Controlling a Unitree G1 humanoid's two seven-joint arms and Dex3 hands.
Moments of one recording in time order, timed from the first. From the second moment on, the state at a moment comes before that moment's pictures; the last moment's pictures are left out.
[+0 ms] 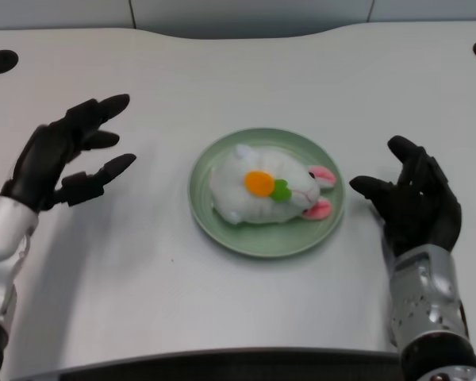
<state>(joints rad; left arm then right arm) -0.44 0.39 0.02 0.73 0.05 -0.40 -0.20 -0.51 0.03 -0.43 0.93 0.40 -0.29 0.04</state>
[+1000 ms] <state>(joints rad) -0.02 0.12 0.24 0.13 -0.43 0.28 -0.23 -0.49 0.03 -0.42 0.89 0.40 -0.28 0.03</state>
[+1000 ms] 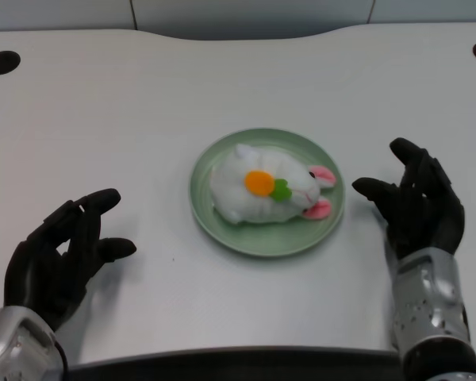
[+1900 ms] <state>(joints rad) -0.06 0.12 0.24 0.23 -0.38 0.18 -0.26 -0.50 0.01 -0.42 0.94 0.38 -0.29 0.05</state>
